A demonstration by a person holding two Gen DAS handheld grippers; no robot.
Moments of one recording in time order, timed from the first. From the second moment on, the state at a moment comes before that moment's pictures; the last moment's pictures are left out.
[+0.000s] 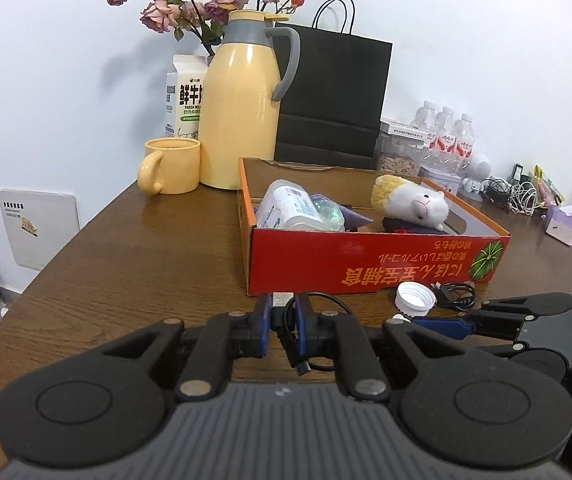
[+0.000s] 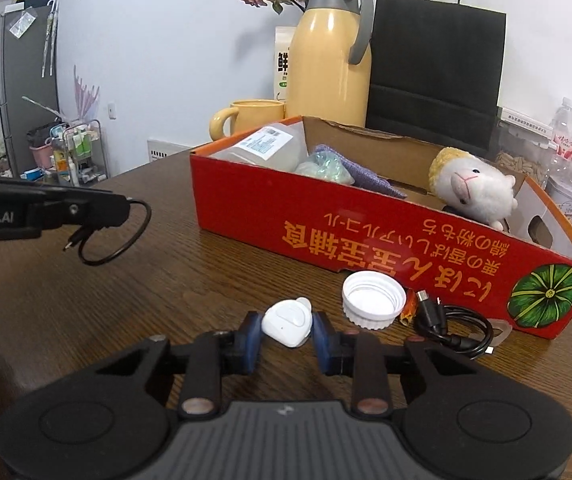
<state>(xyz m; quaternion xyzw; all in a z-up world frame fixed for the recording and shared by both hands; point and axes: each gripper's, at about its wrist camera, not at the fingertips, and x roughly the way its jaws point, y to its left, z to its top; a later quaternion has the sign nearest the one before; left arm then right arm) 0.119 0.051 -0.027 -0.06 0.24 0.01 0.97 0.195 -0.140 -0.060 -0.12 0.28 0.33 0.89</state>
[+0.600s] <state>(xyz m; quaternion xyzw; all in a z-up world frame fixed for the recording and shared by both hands) 0.189 0.021 0.030 -0.05 0.17 -0.01 0.98 0.237 -0.161 0.017 -0.07 0.17 0.29 0.94</state>
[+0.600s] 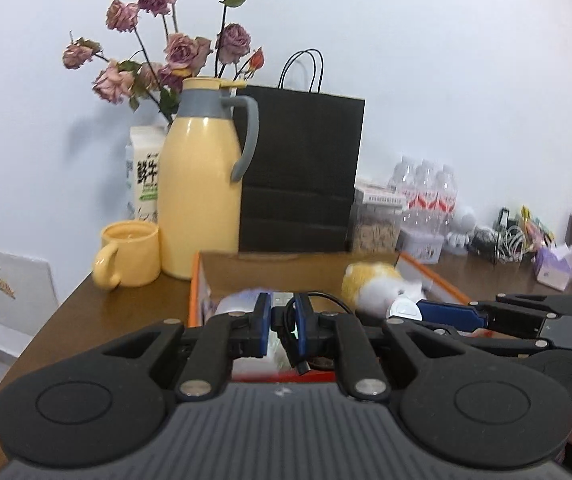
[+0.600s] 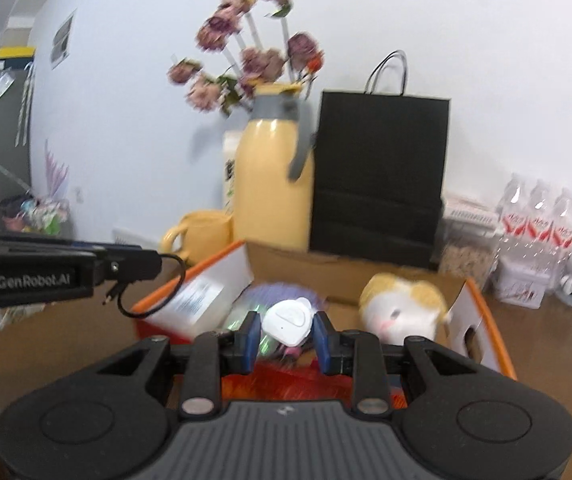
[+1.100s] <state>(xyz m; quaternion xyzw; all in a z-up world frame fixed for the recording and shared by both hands) 0.274 0.003 0.008 -0.05 0.18 0.00 0.98 0.303 -0.153 -0.010 -0.04 0.19 0.26 0.95</state>
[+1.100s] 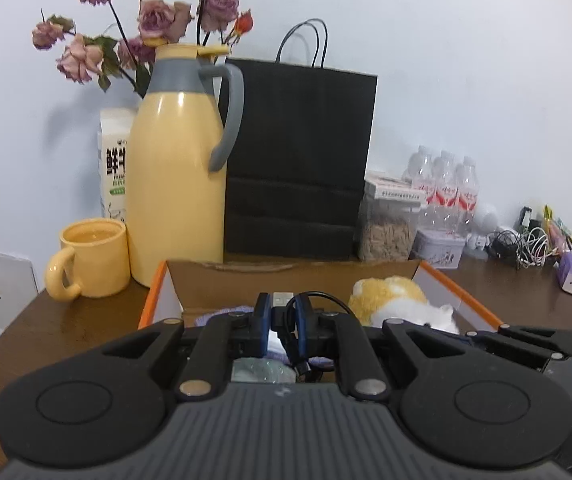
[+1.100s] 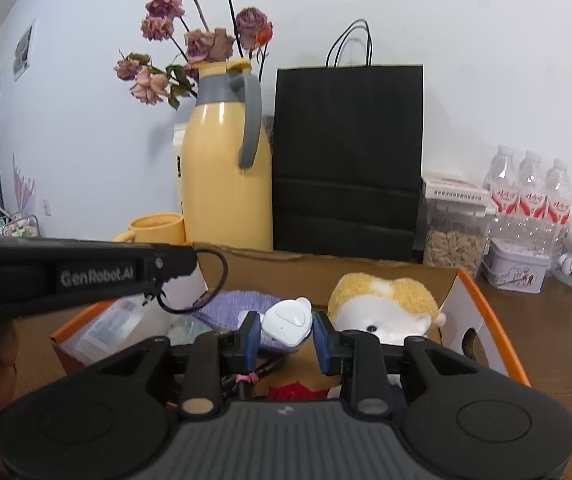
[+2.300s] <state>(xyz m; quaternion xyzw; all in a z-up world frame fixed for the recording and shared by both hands) 0.218 0.010 0.024 -0.06 0.12 0.03 0.99 0.268 -0.211 0.004 -0.03 0.18 0.21 0.96</state>
